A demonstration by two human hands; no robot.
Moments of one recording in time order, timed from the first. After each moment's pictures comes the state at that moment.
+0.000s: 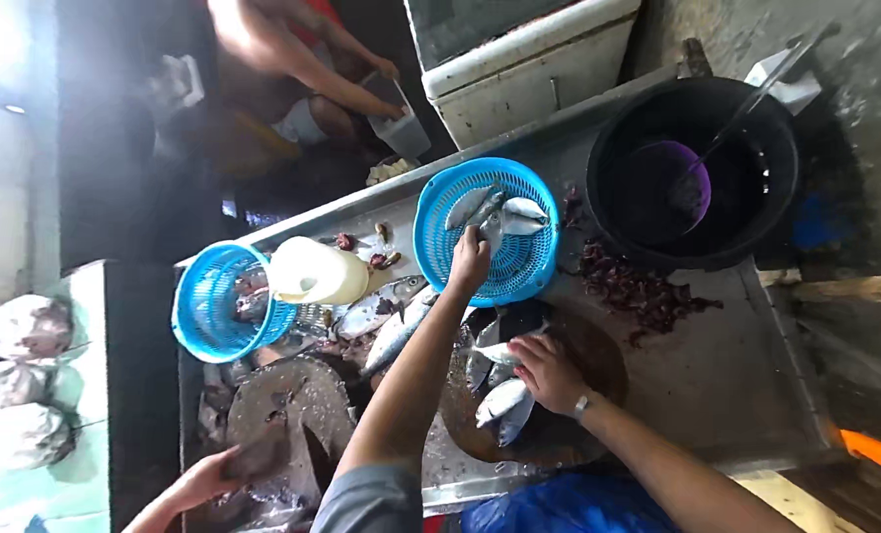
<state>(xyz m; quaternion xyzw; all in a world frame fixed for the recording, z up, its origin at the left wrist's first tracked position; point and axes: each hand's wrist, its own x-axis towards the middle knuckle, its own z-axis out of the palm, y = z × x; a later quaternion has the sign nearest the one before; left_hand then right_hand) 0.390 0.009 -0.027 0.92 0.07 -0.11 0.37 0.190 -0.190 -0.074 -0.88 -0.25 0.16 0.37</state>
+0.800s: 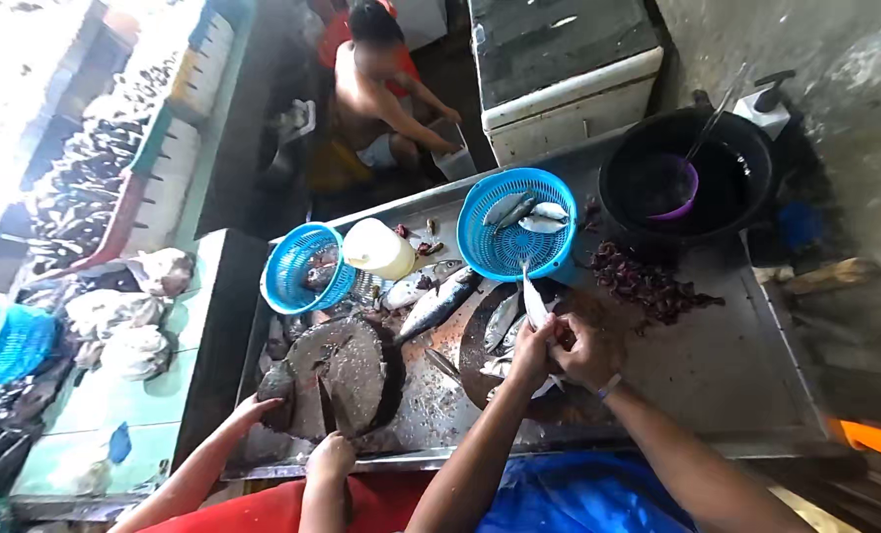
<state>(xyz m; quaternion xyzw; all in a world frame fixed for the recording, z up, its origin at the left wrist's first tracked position) 0.146 -0.107 0.003 0.49 0.21 -0.07 0.84 0.156 -0.227 -0.019 -0.76 -0.11 0.06 0.63</state>
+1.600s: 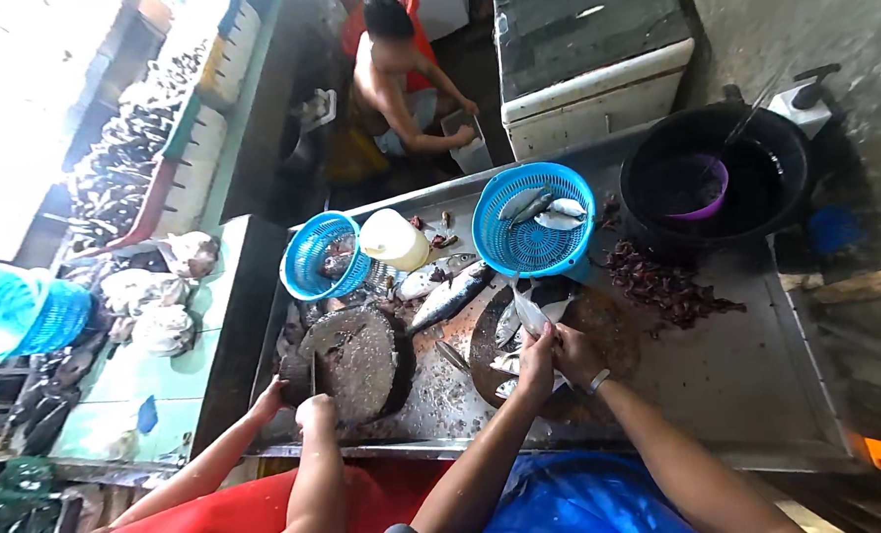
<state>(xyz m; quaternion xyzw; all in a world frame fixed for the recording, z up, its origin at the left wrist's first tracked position) 0.125 -0.106 -0.010 0.51 0.29 0.03 0.81 0.157 -0.198 -0.040 -0.82 -0.15 0.17 0.53</state>
